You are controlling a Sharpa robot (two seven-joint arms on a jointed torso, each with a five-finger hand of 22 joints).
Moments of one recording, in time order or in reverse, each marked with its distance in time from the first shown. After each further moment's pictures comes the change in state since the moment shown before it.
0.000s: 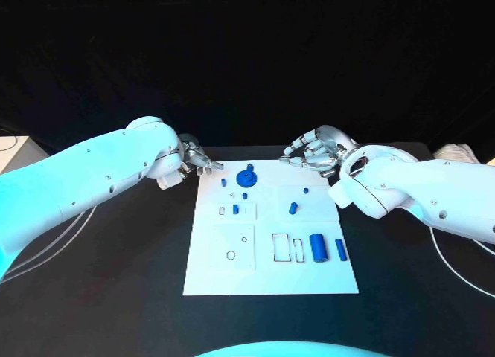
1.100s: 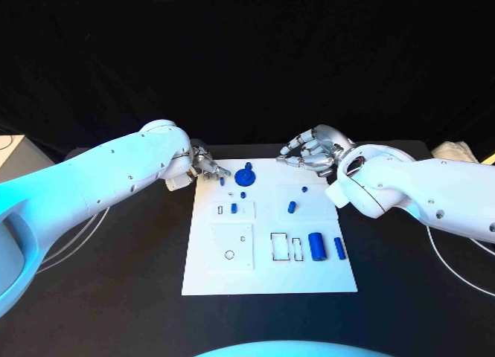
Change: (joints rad) left arm -0.005 0.109 -0.038 -0.139 -0.003 0.077 0.052; left_hand 0.024 0.016 -0.040 0.001 -0.006 -0.010 0.021 -0.074 -0.068 -0.012 0.012 0.010 -0.001 -0.004 0.018 0.000 0.000 0.000 -0.005 0.017 0.000 0.006; right arm 0.000 0.003 0.000 0.006 -0.002 0.000 0.000; right_hand -0.004 0.004 0.000 0.000 0.000 0.000 0.000 0.004 0.000 0.000 0.000 0.000 0.000 0.000 0.000 0.000 0.000 0.000 0.000 0.000 0.000 0.000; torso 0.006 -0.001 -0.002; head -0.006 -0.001
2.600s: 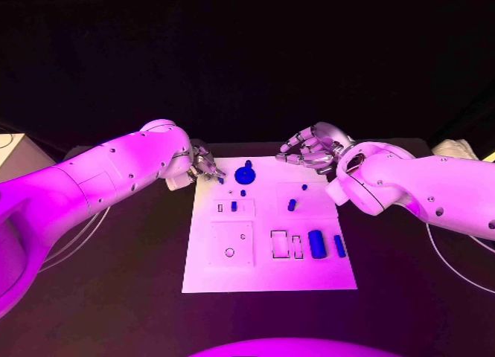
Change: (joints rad) left arm -0.006 0.007 -0.005 -0.013 0.019 0.015 0.021; left_hand 0.221 0.058 0.168 -0.046 -0.005 0.030 -0.030 0.049 0.045 0.004 -0.018 -0.005 -0.023 0.004 -0.011 0.008 0.000 0.000 0.005 -0.002 0.000 0.012; right arm 0.000 0.001 0.000 -0.002 -0.003 0.000 -0.001; right_hand 0.000 0.000 0.000 0.000 0.002 0.000 0.000 0.000 0.000 0.000 0.000 0.000 0.000 0.000 0.000 0.000 0.000 0.000 0.000 0.000 -0.003 0.000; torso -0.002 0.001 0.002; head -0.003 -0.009
